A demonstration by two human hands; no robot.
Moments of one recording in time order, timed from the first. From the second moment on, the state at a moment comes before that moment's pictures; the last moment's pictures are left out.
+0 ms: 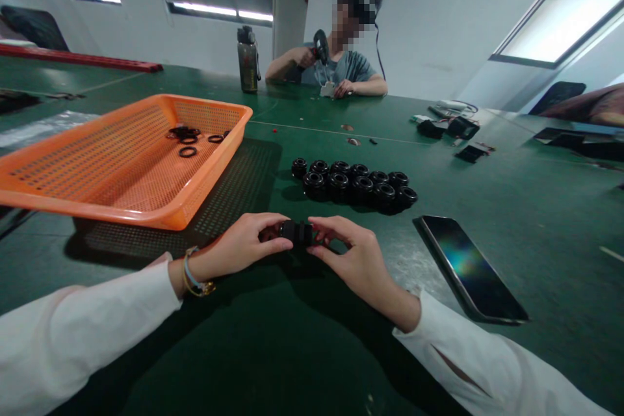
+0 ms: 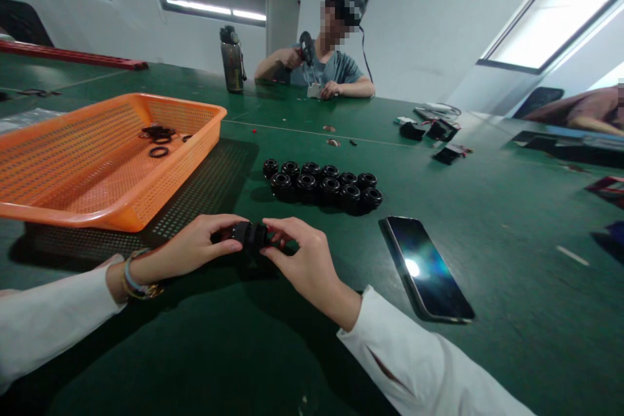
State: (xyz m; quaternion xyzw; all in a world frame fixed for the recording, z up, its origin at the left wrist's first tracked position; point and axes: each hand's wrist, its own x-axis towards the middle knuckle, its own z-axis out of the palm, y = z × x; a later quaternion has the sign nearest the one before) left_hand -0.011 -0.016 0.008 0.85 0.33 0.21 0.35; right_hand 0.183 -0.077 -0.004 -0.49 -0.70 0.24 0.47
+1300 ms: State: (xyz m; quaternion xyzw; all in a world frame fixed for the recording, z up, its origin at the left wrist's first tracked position) left_hand -0.011 -0.016 0.009 0.85 0.33 0.20 0.35; right_hand 0.184 -0.076 -0.003 -0.49 -0.71 0.23 0.46
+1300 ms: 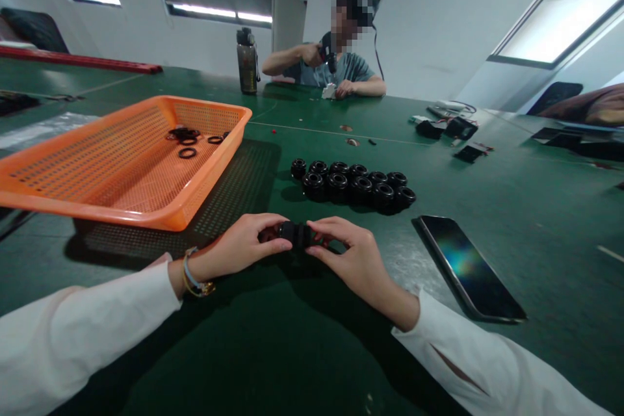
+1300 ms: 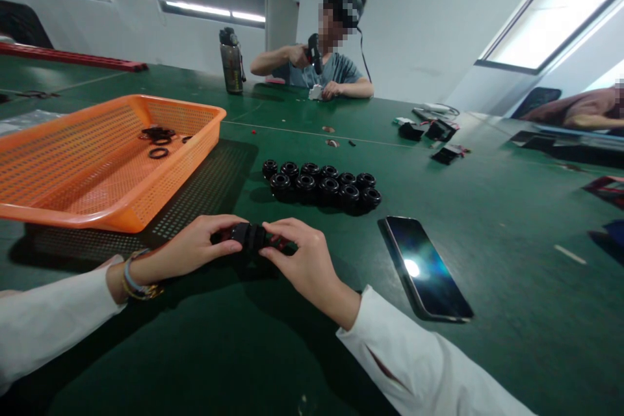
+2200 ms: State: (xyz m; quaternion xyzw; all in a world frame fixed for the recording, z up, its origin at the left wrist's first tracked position) left_hand -0.010 -0.016 0.011 0.85 0.34 0.19 0.35; right_hand 0.185 -0.075 -0.004 -0.48 -0.70 0.25 0.47
